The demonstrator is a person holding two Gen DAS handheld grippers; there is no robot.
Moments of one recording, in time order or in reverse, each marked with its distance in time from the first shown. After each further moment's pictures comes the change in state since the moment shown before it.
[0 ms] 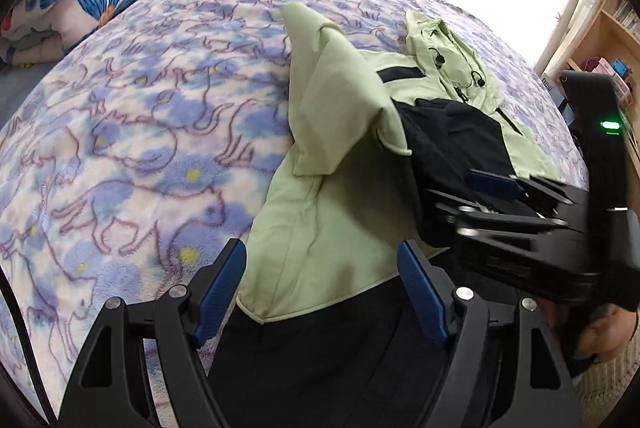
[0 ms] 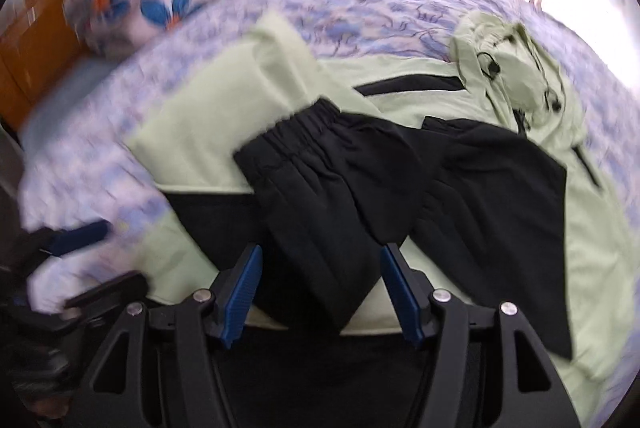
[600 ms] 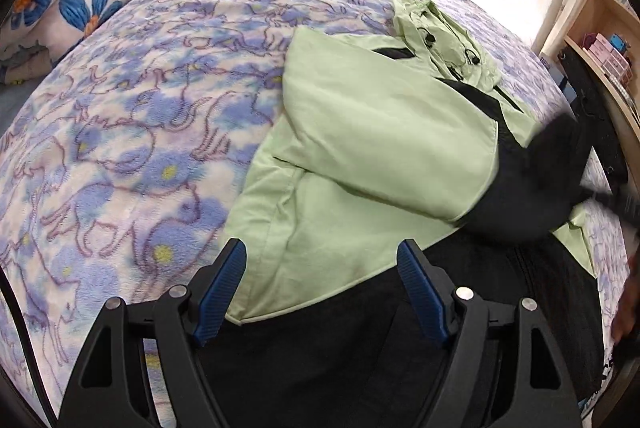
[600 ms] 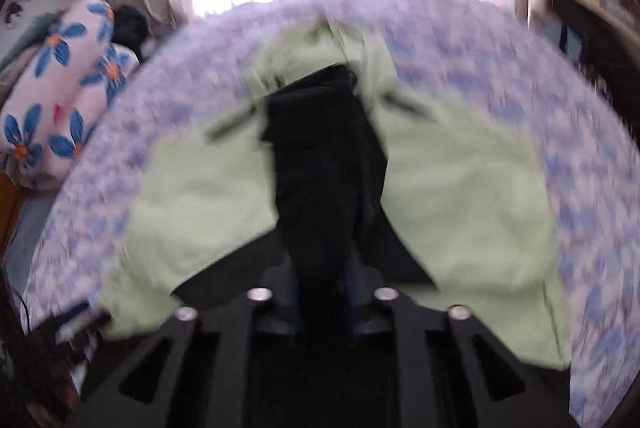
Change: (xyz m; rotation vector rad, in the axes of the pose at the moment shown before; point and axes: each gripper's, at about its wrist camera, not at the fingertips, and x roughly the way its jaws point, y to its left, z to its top) left arm 0.016 -0.025 -0.004 0.067 0.022 0.017; right arm -0.075 -0.168 -0.111 0.560 -0.053 -0.017
